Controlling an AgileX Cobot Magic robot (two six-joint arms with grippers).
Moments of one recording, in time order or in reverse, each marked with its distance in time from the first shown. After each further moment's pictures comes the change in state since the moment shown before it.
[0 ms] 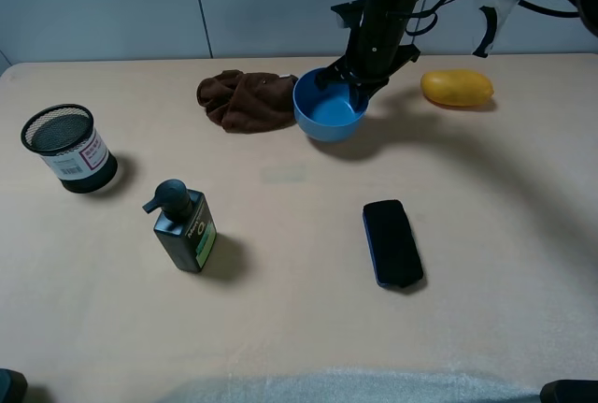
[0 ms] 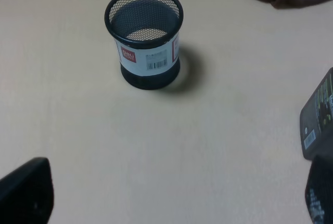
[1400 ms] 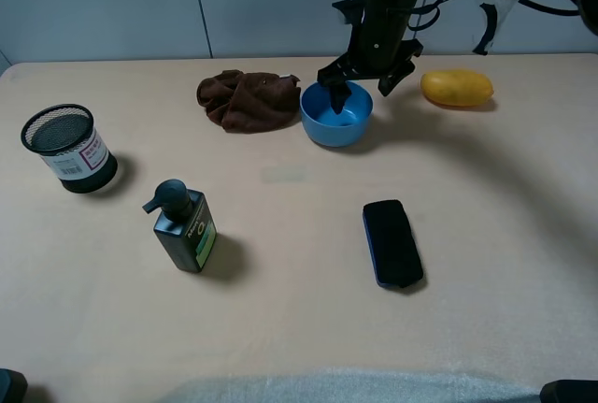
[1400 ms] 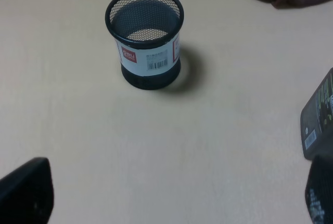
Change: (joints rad) left arm 0.000 0.000 0.000 0.001 0.000 0.000; right arm 0.000 -0.016 -0.019 -0.023 0.020 0.016
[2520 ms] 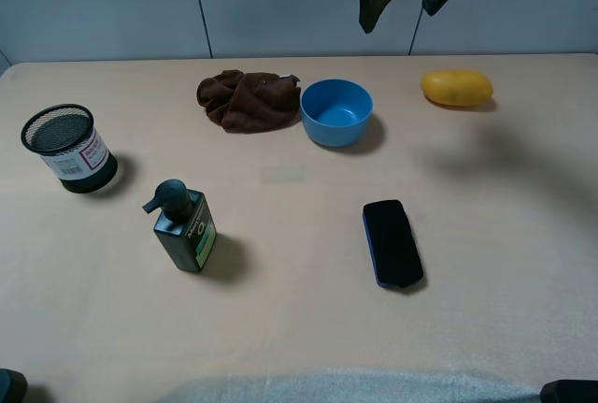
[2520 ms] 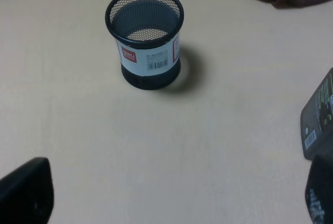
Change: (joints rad) left arm 0.000 0.000 0.000 0.000 0.000 0.000; right arm 0.000 -0.368 -0.006 0.014 0.274 0.018
